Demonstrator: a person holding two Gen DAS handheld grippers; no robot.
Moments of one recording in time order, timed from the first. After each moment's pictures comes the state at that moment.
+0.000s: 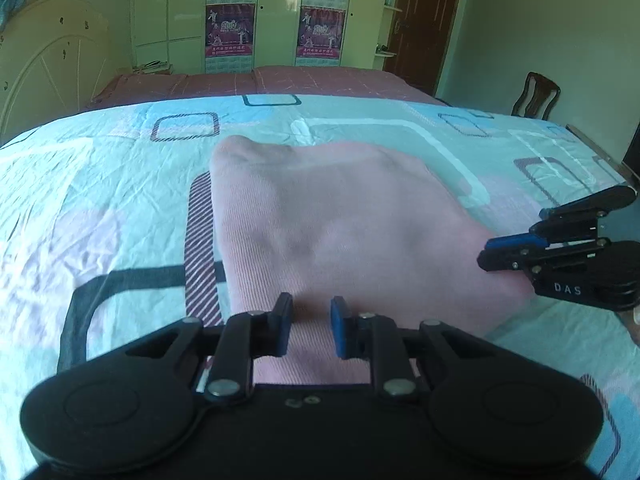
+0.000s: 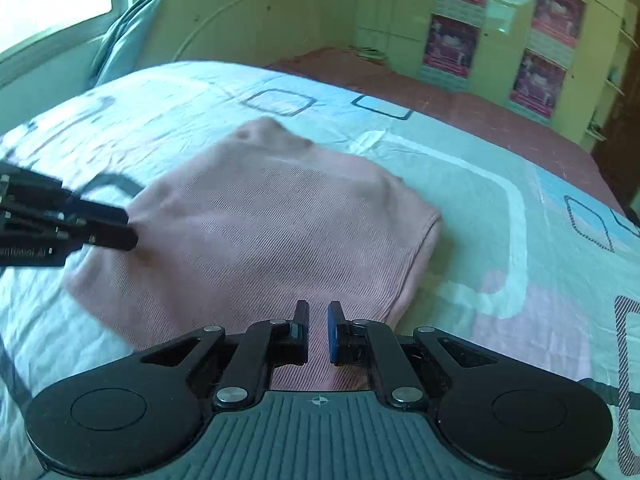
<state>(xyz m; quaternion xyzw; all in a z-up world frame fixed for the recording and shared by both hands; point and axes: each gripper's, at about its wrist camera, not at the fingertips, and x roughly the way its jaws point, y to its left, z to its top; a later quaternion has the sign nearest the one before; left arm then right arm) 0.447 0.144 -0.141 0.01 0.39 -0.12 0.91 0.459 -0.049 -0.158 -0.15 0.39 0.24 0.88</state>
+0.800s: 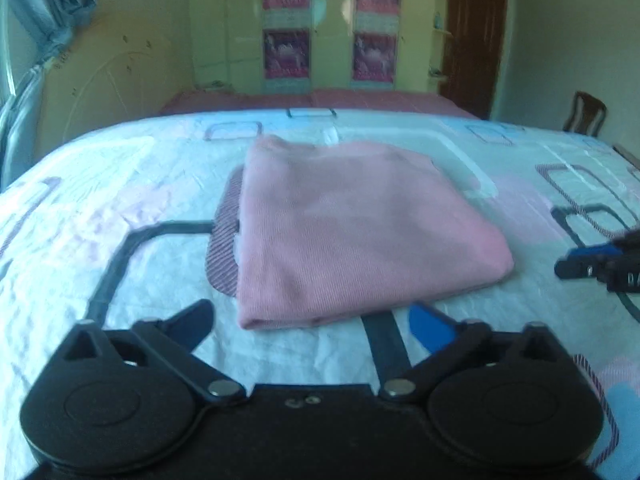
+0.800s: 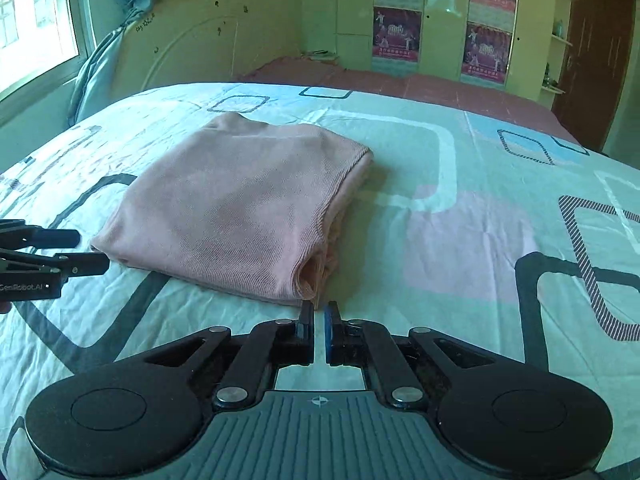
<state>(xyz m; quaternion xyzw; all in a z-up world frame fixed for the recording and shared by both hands) 0.356 0.101 -0.127 0.02 0.33 -0.01 0.94 0.372 -0.127 -0.134 -0.02 0.38 0.19 0.91</state>
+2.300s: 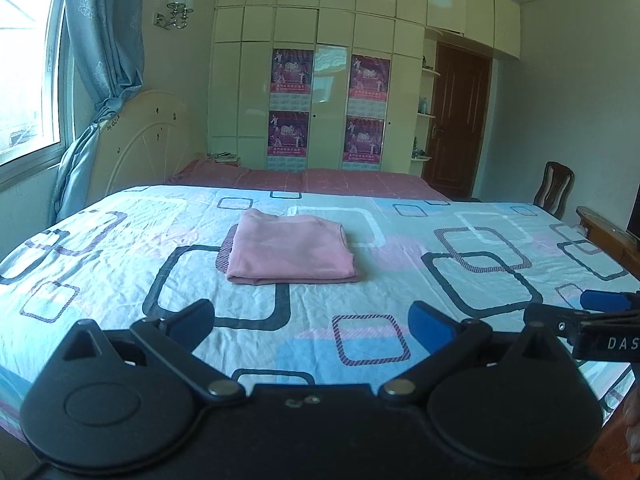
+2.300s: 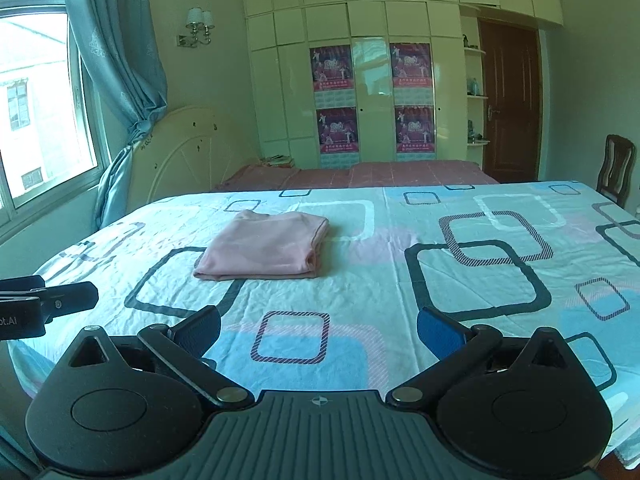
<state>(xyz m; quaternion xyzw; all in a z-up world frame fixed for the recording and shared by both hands) 0.061 0.016 0.007 -0.01 0.23 -0.01 0.97 0.029 -0.188 -0.010 0.05 0.24 0.13 0.96</state>
